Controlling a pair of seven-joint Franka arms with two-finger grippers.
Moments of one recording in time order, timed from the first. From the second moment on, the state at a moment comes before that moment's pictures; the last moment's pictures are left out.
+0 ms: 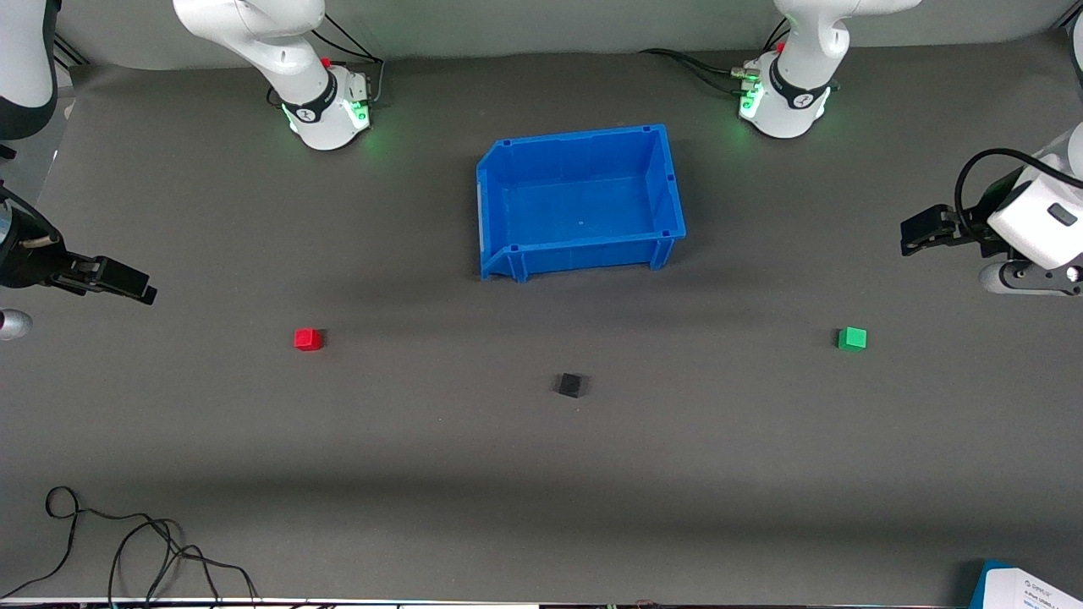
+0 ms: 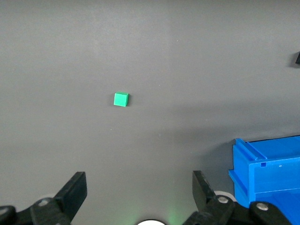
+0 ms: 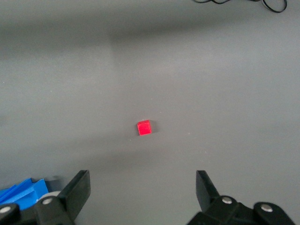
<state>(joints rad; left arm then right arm) 0.02 0.09 -0.09 -1.51 0.02 1.48 -0.03 0.04 0.14 -0.06 -1.45 0.00 1.57 0.15</state>
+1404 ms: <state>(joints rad) 0.02 0.09 -0.09 -1.51 0.02 1.48 -0.03 0.02 0.22 -0.11 -1.42 0.00 1.57 0.28</state>
